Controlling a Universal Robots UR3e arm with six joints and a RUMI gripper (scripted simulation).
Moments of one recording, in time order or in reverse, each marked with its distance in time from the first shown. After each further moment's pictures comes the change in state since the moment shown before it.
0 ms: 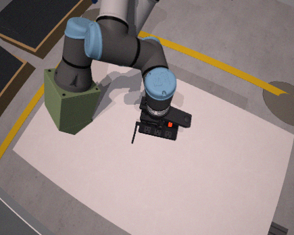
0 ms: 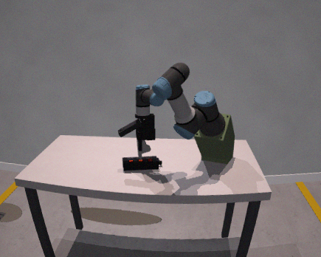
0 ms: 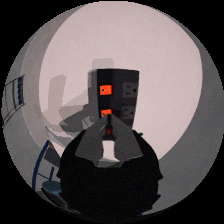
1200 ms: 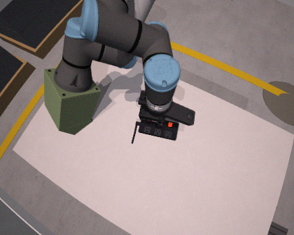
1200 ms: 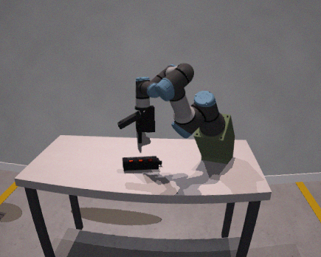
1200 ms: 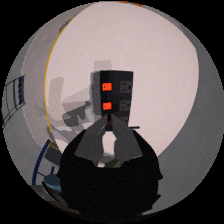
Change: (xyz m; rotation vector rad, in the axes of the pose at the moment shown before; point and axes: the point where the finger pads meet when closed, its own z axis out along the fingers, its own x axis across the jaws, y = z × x) arm 0.000 0.000 -0.038 0.000 0.000 0.000
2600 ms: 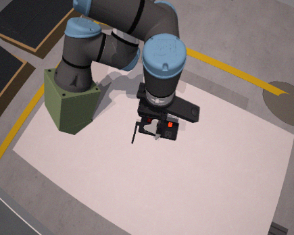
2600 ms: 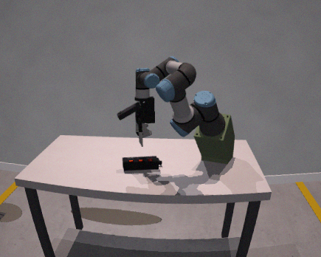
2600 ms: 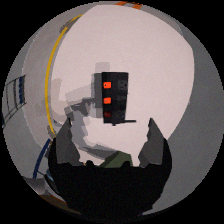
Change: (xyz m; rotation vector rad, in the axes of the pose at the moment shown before) arm 0.001 -0.001 -0.042 0.001 0.005 0.001
